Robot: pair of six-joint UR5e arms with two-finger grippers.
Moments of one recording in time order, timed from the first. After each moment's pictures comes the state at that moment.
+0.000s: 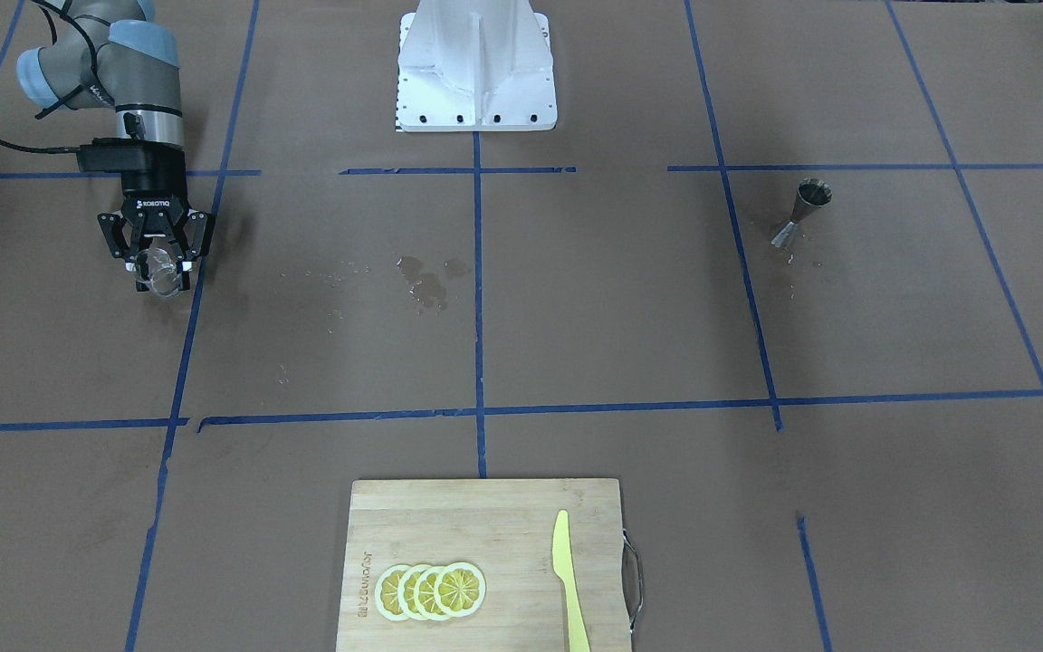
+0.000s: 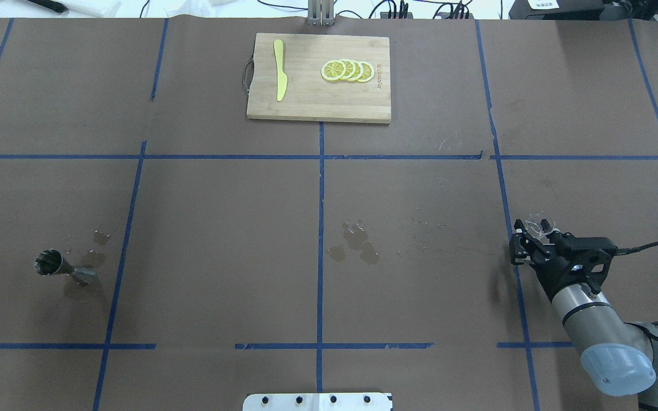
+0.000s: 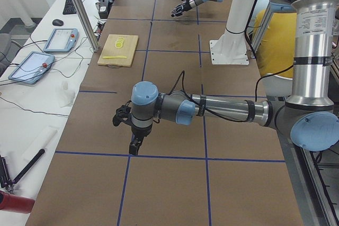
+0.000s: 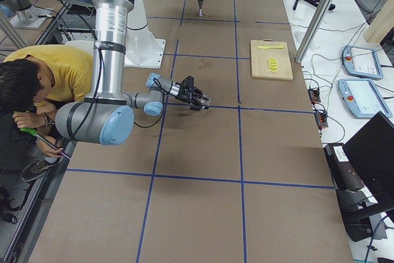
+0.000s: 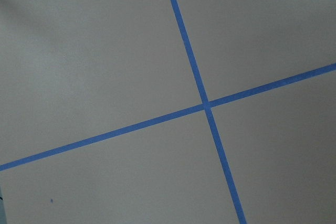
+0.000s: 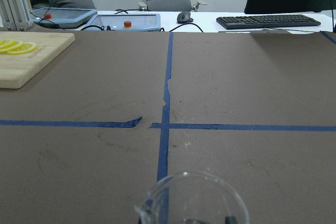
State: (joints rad) left arm -1.54 -1.52 -1.71 -1.72 -2.20 0.12; right arm 0.16 -1.74 1.75 -0.66 0.65 1.38
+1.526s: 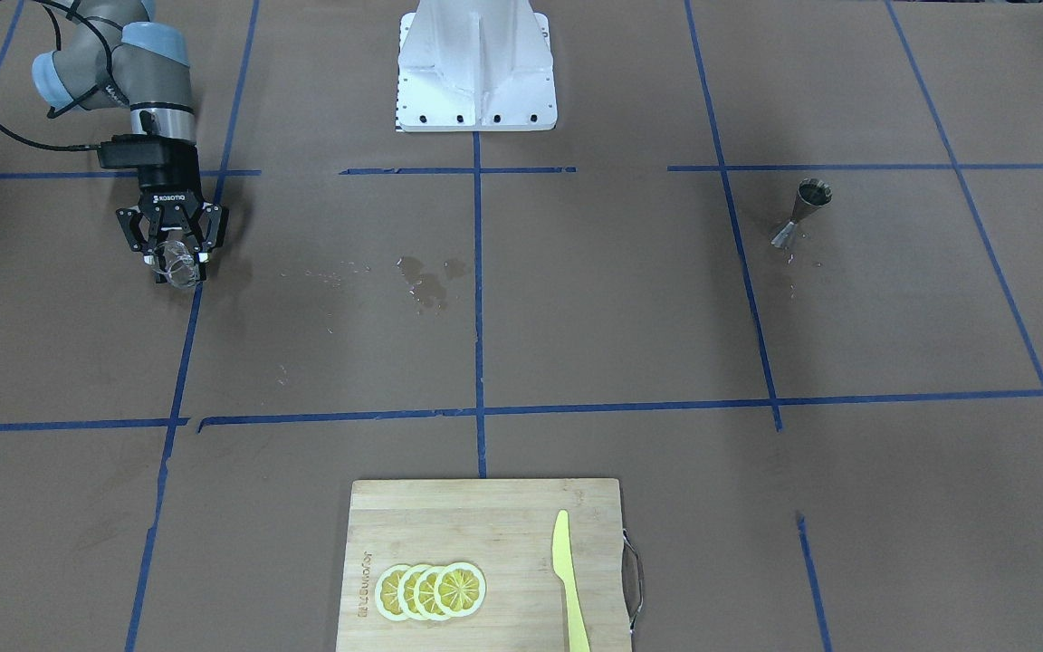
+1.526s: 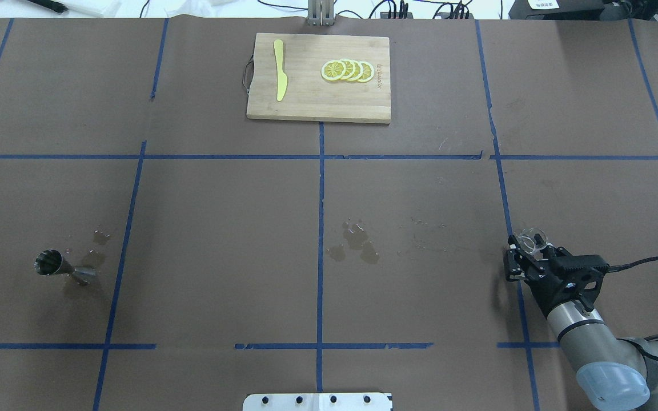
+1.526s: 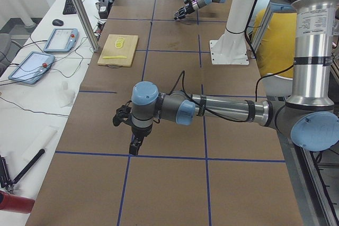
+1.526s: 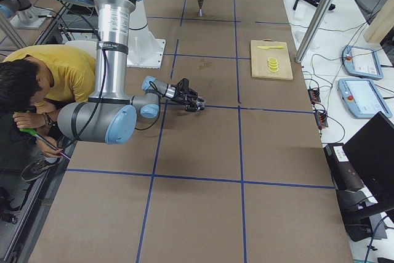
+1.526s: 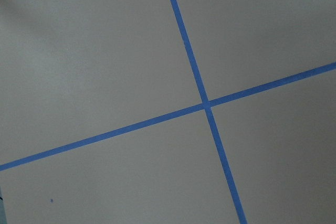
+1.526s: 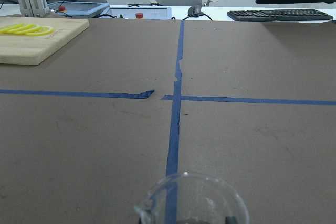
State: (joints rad) left arm -1.54 -1.52 -1.71 -1.72 -2.20 0.12; right arm 0.10 -1.74 1.72 -0.65 0.61 1.39
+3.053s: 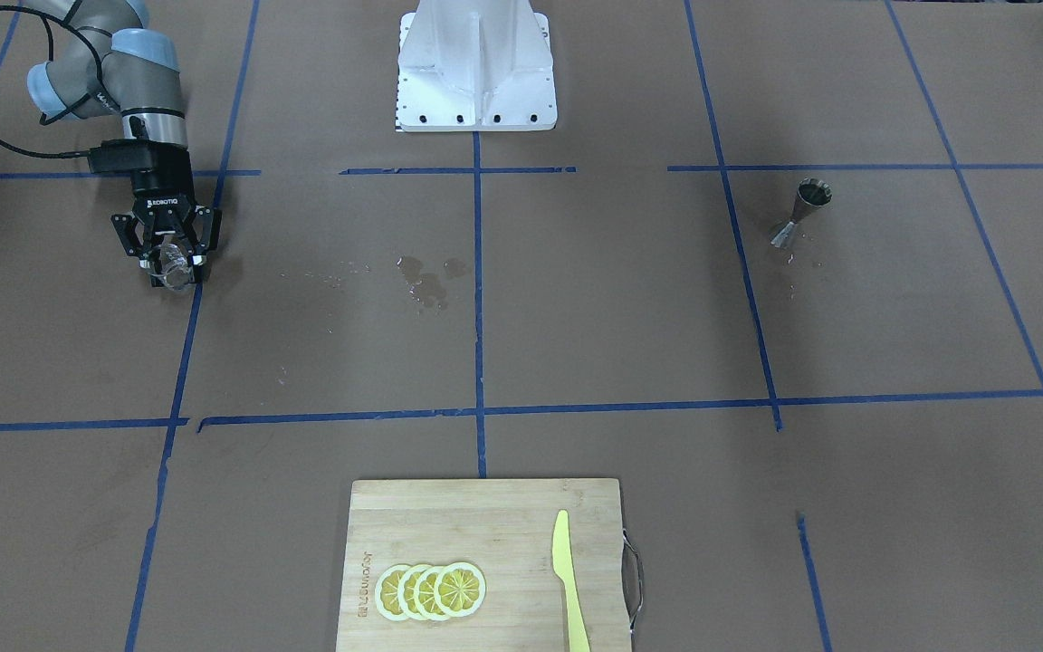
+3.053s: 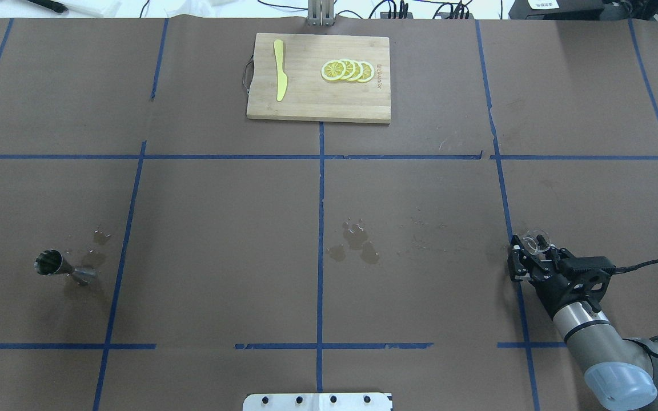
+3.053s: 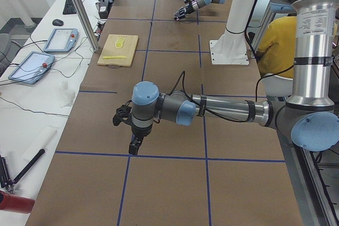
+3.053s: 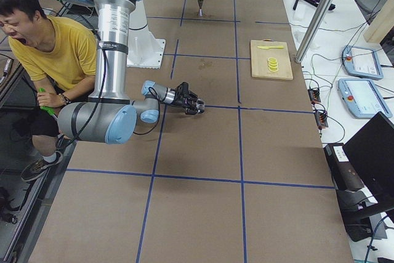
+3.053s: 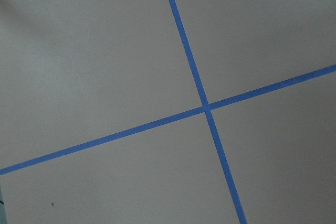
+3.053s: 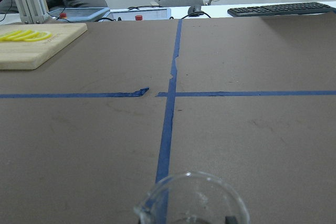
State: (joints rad) left arm -1.54 -1.52 -1.71 -1.73 -2.20 0.12; right arm 0.10 -1.74 1.66 -0.53 0.61 1.39
